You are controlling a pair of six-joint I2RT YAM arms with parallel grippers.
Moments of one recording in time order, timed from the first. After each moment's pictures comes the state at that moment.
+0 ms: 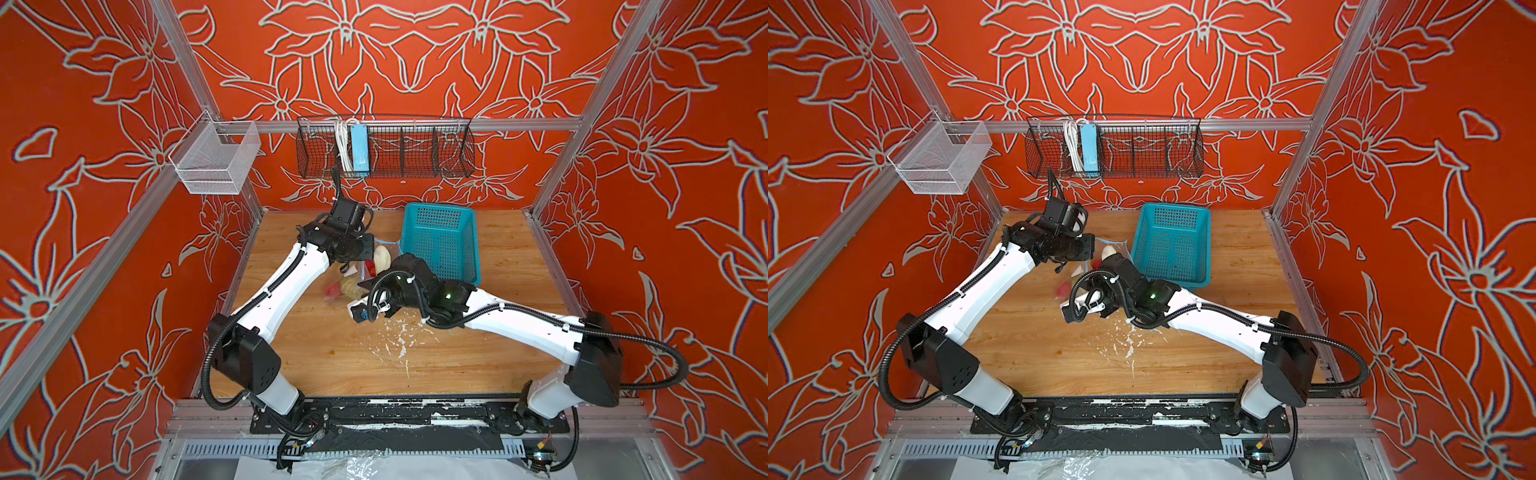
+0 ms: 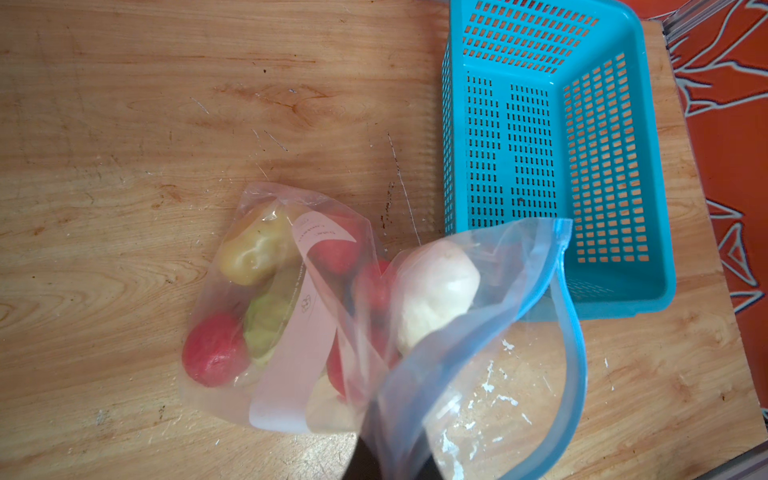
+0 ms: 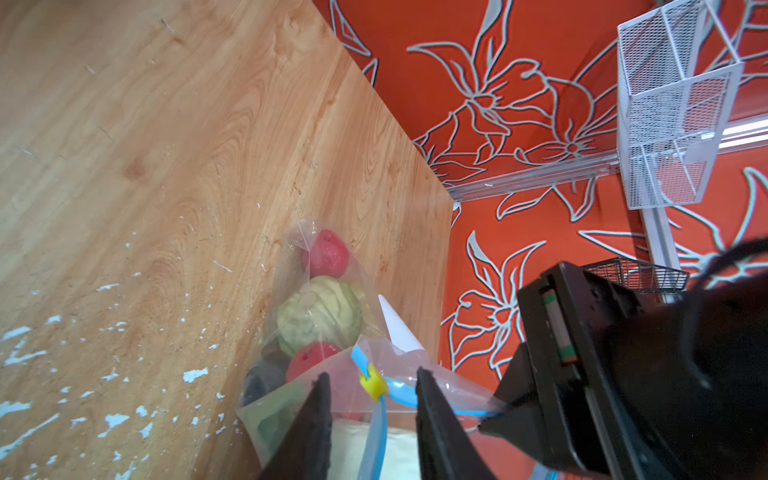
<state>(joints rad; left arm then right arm) -0.40 1.59 1.61 -0.93 0.01 -0.40 1.01 1.59 1.31 -0.23 -0.06 -1.16</state>
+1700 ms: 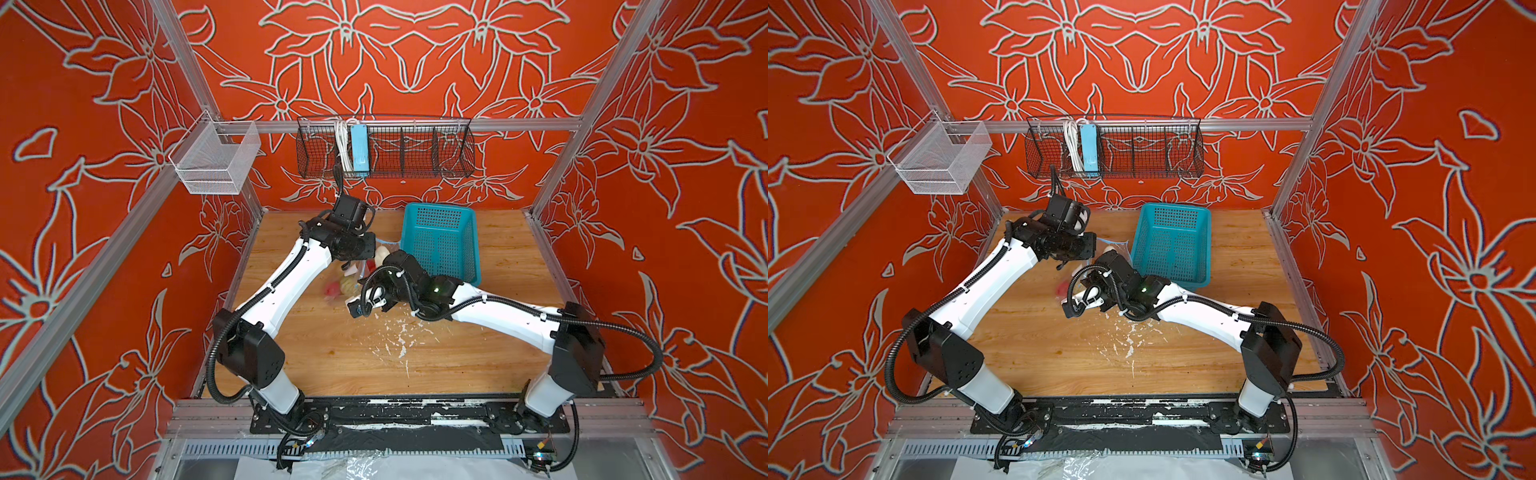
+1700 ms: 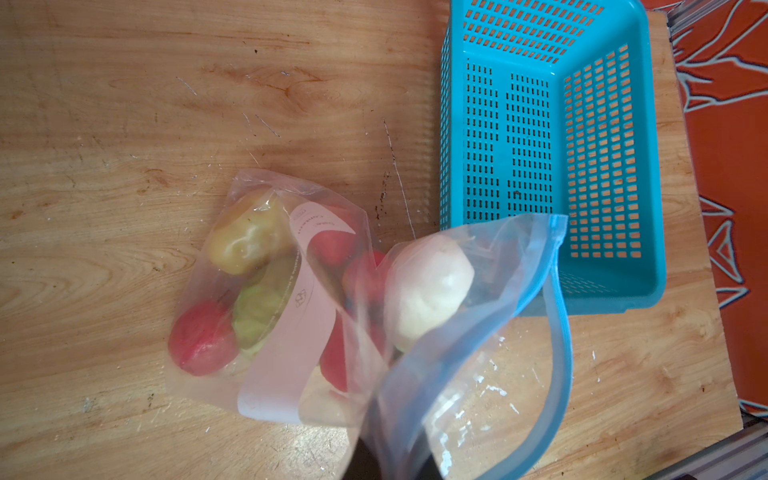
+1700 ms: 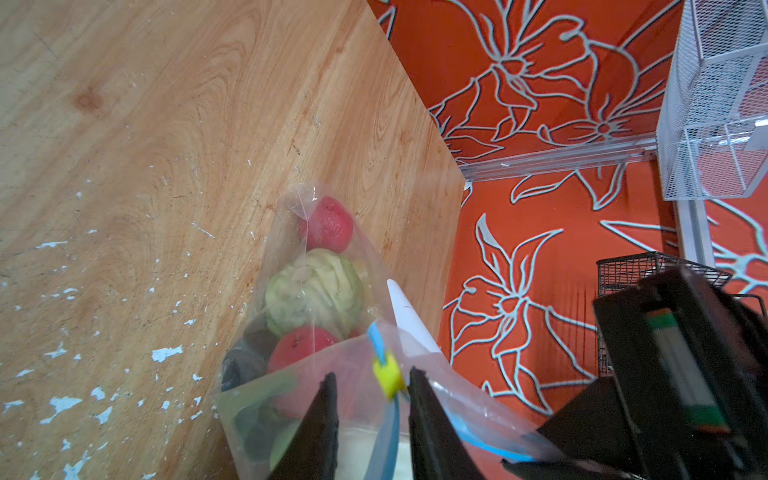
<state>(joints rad) -0.40 1.63 1.66 -0.98 0.03 -0.43 0.97 1.67 1.33 -0.21 -0.06 -1.24</state>
